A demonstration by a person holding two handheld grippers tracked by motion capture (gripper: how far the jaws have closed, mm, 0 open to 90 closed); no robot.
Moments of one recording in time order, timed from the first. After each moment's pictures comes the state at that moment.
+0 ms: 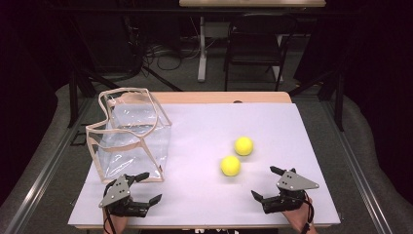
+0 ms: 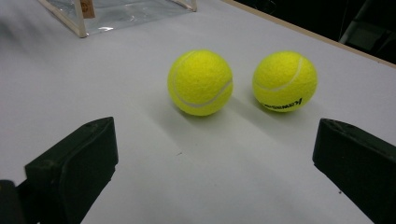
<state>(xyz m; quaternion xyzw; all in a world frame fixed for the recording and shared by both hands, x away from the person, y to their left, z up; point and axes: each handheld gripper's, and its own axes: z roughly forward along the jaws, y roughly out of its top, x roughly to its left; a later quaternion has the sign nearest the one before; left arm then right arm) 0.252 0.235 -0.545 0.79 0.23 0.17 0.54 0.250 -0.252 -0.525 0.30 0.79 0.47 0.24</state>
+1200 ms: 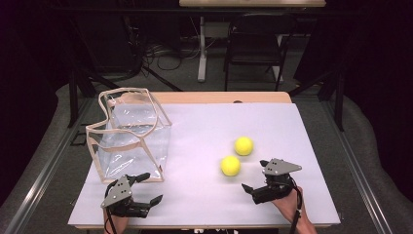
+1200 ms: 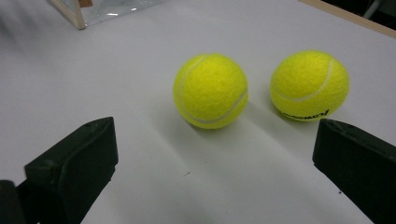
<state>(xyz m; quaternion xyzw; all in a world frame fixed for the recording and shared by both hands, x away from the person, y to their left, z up) 0.251 0.232 -0.545 0.80 0.23 0.18 0.53 0.279 -0.224 -0.511 0.31 0.82 0.43 0.20</state>
